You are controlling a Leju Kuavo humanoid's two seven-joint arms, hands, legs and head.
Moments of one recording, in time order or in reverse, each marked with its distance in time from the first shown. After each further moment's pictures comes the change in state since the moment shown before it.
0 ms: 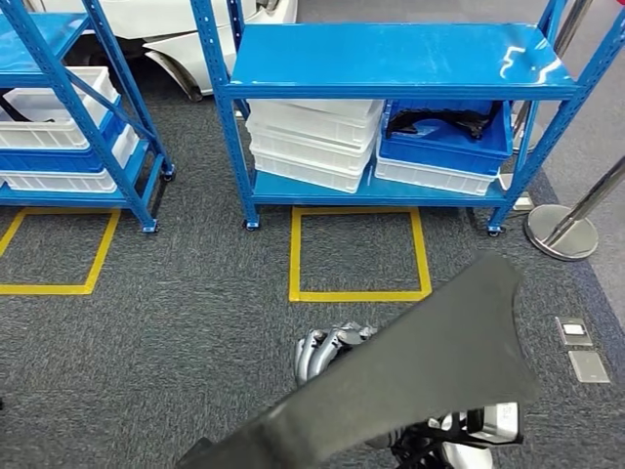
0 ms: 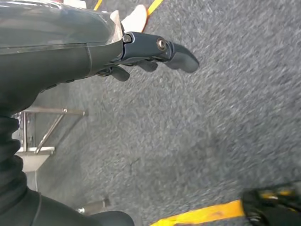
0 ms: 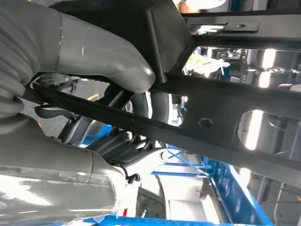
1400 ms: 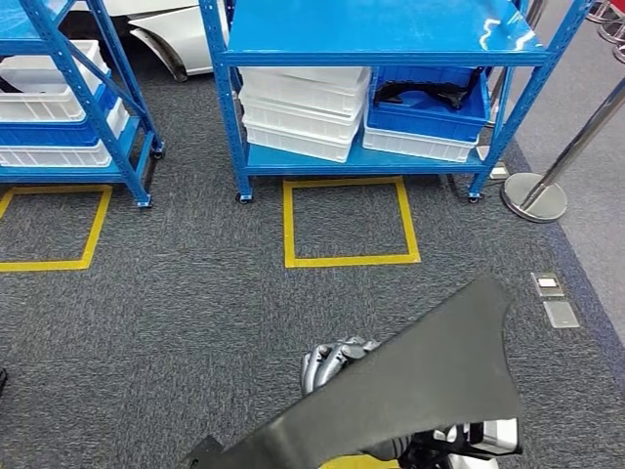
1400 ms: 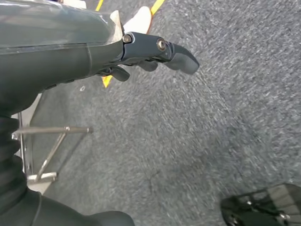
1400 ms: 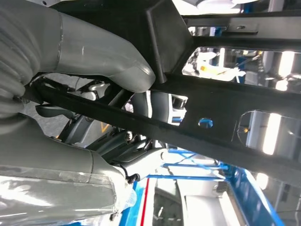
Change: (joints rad) left arm -0.009 -0.015 -0.016 0.000 -0.072 0.010 -0.007; right arm 0.034 -0.060 0.017 -0.012 -0.007 -0.009 -0.016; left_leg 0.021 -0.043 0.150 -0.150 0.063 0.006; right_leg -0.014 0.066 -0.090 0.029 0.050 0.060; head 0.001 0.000
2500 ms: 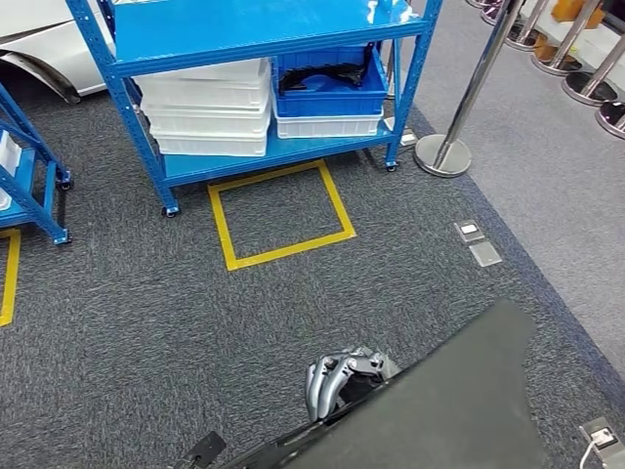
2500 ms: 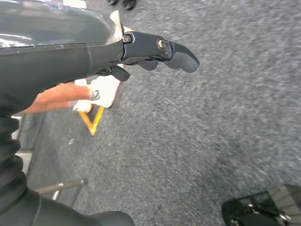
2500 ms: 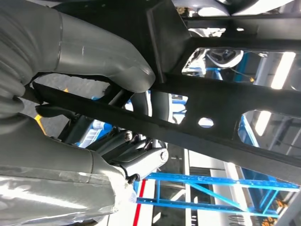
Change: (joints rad) left arm -0.008 -0.006 -0.014 0.000 -0.016 -0.004 0.001; right arm 0.022 -0.025 0.002 -0.049 0.019 -0.015 -0.006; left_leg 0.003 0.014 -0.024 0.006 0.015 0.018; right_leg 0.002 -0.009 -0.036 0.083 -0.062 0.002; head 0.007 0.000
